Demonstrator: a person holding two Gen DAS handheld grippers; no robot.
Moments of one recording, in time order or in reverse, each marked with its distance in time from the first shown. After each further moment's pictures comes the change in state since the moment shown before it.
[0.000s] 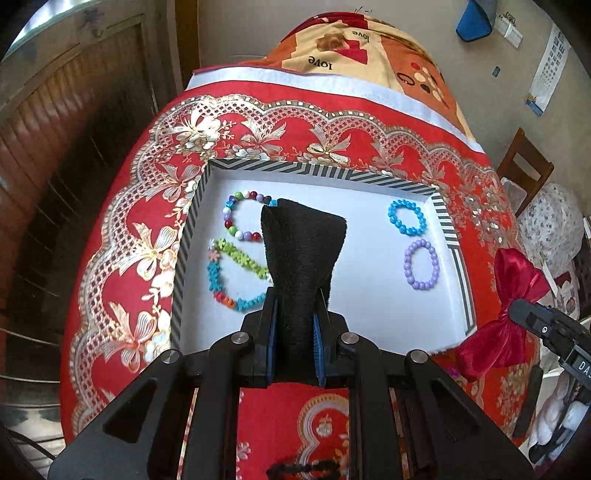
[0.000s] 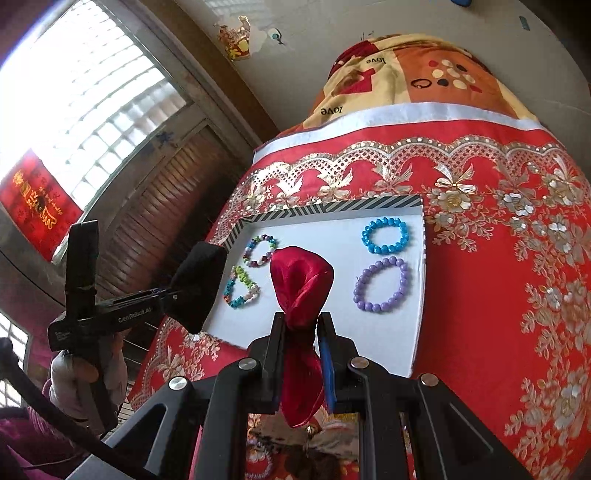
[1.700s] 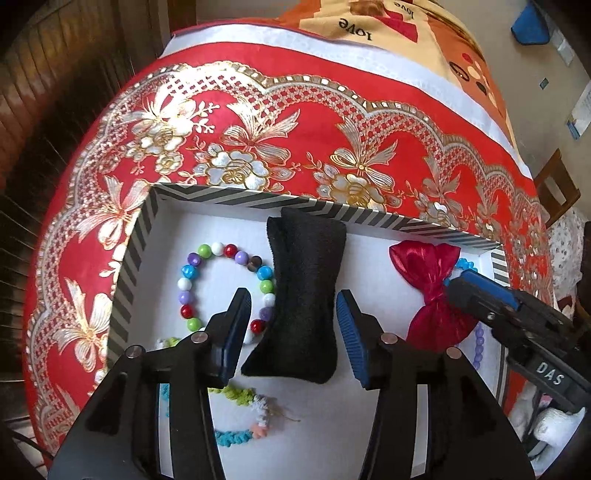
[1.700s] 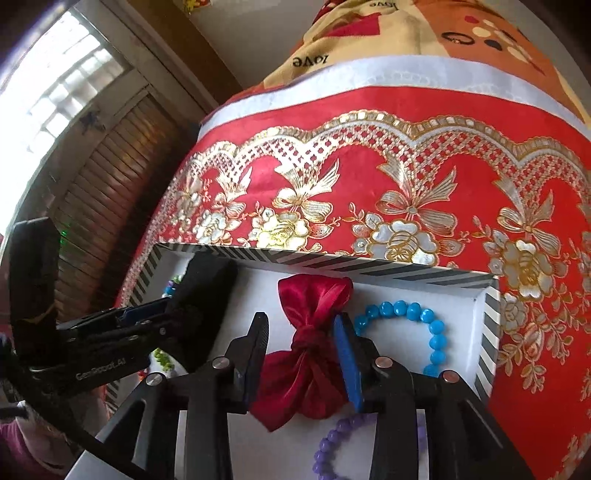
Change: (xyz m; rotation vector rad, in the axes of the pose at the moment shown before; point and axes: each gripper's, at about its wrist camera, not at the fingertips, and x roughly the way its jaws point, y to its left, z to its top) left arm 0.116 0.006 0.082 -0.079 0.100 0.011; right arm 0.165 -0.047 0.101 -0.012 0.139 -0.076
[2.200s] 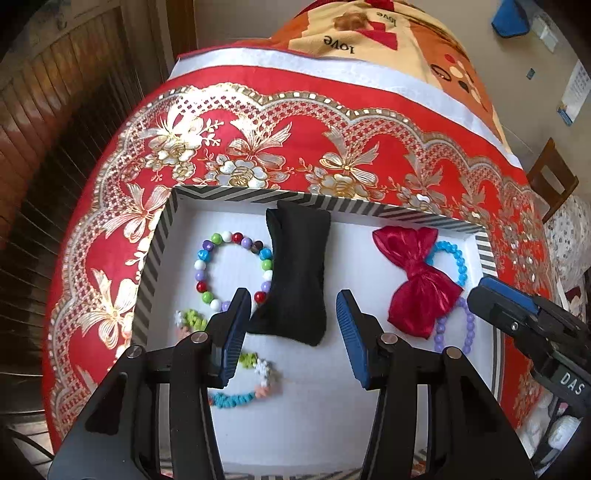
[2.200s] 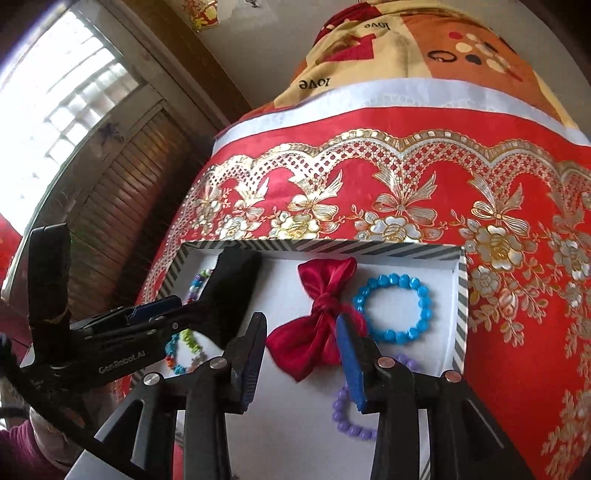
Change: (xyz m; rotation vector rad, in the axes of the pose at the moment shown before) left arm -0.037 -0.011 -0.024 0.044 -0.056 0.032; right arm -0.043 0.015 -0.024 0.015 -0.048 0.005
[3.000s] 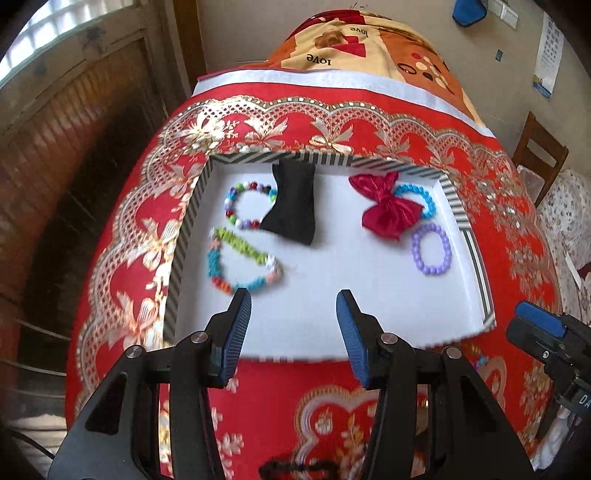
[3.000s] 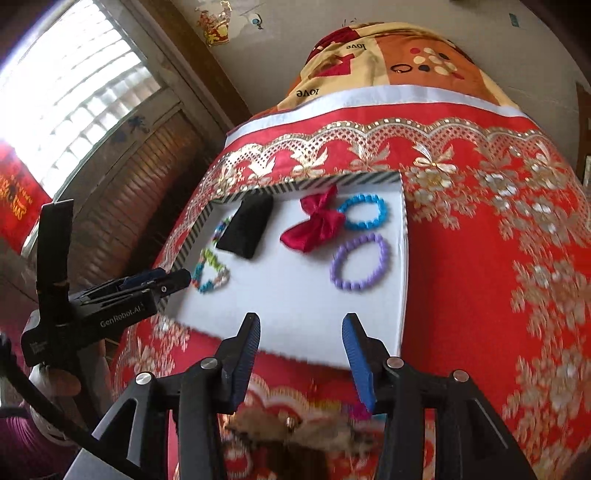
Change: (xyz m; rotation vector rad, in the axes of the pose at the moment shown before) left arm -0.075 -0.016 -0.099 0.067 -0.081 0.066; right arm -0.098 0.020 -0.113 0.016 -0.055 -0.048
